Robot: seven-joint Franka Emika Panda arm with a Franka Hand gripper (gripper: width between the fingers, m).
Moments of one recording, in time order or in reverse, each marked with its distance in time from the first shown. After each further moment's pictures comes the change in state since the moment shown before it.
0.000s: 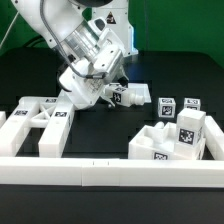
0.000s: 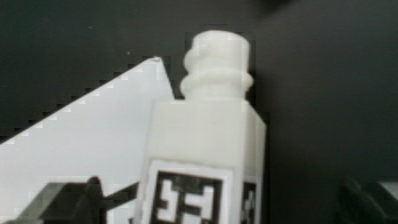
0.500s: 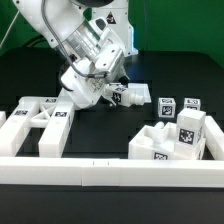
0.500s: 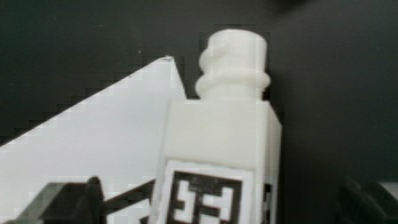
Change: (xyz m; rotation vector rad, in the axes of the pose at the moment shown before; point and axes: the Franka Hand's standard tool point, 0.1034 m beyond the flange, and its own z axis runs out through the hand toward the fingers) arm 0.002 0.003 0.000 -0.002 0.000 -0.004
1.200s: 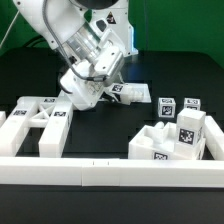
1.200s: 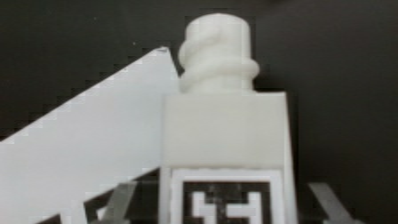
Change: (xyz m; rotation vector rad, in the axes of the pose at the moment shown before) arm 0.004 -0.005 -0.006 -0.004 0.003 0.016
